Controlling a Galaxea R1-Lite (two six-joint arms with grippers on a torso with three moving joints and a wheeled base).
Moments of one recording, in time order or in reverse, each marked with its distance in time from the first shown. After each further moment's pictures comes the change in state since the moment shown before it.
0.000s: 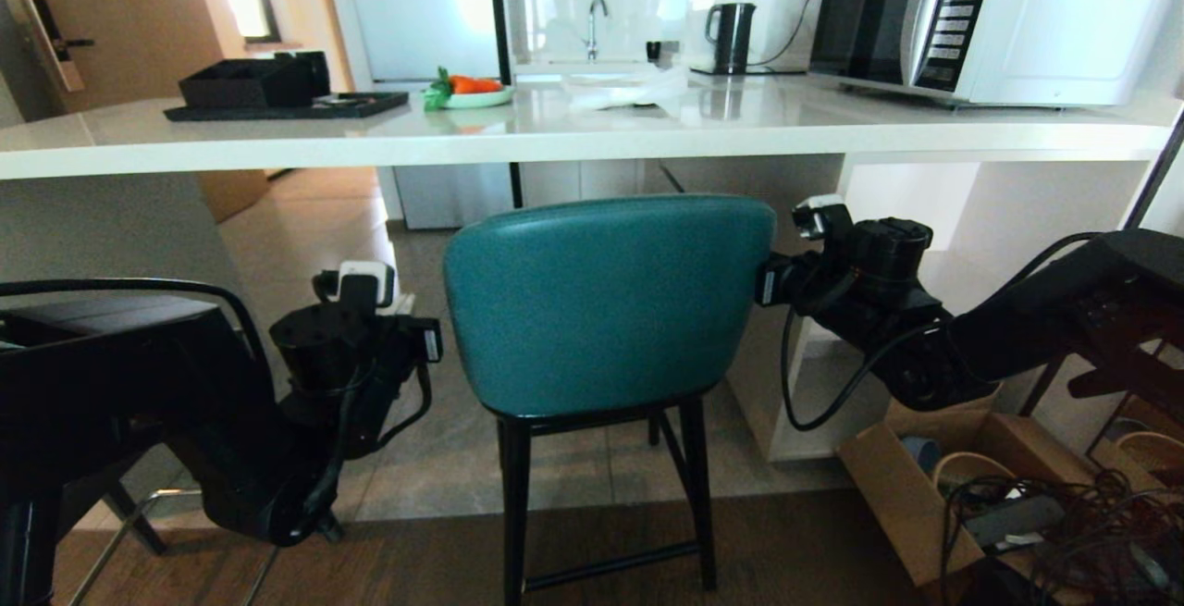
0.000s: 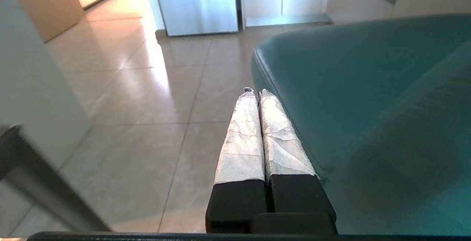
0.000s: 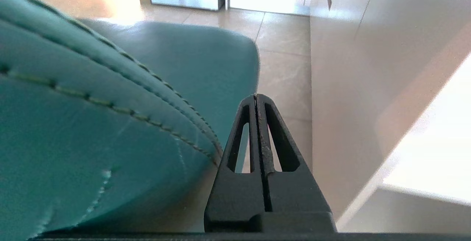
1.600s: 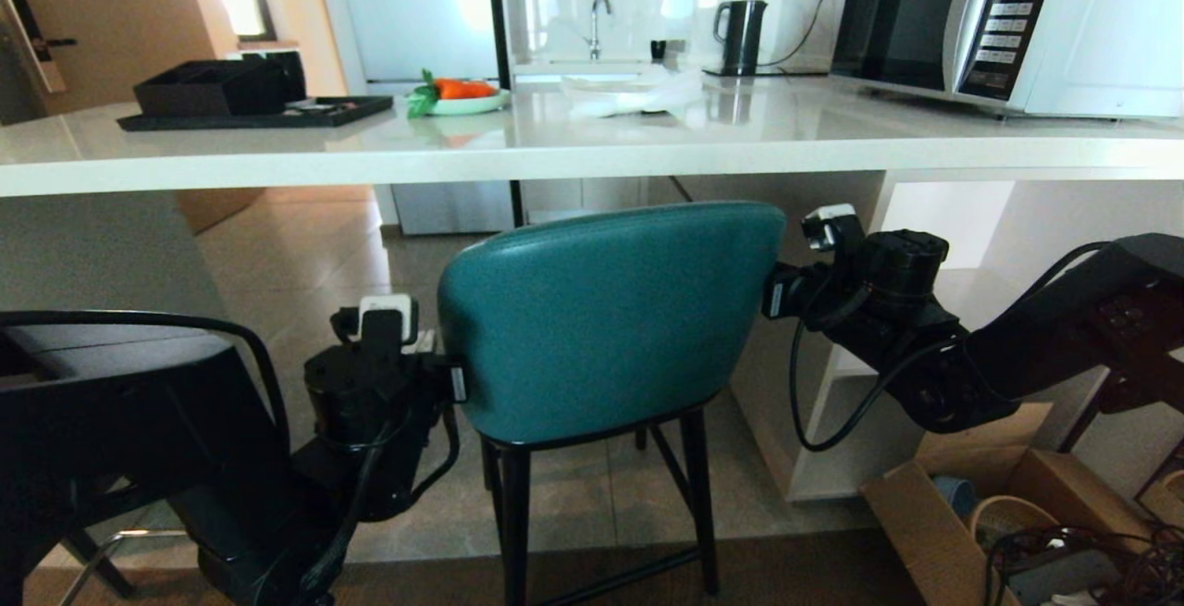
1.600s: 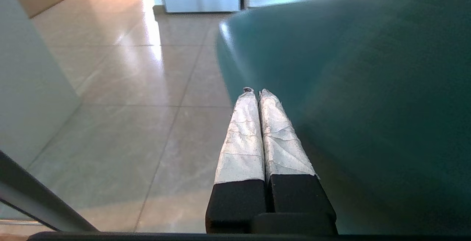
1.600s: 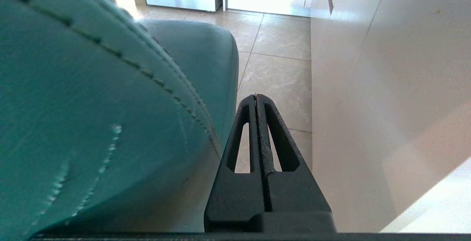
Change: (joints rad) left arm -0.182 -0.068 0.152 0.000 0.222 -0.075; right arm 0.009 -0.042 0.111 -0.060 0.000 0.001
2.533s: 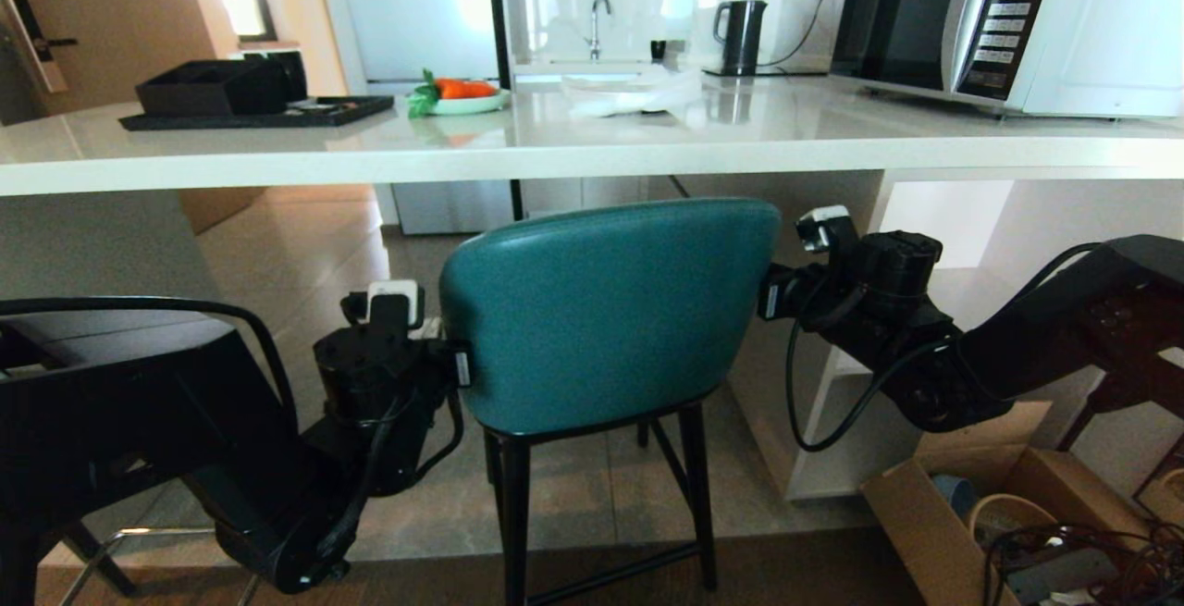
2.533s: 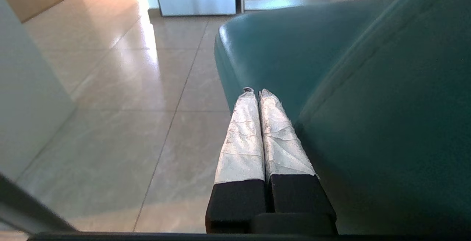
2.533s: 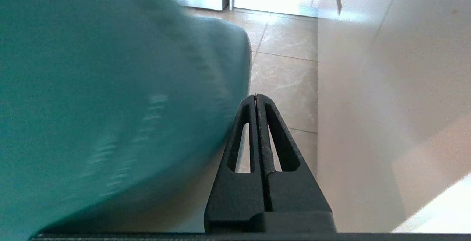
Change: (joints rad) left arm 0.020 0.018 -0.087 0.063 -0.039 0.002; right arm 0.003 0.013 -0.014 0.003 0.014 -0.002
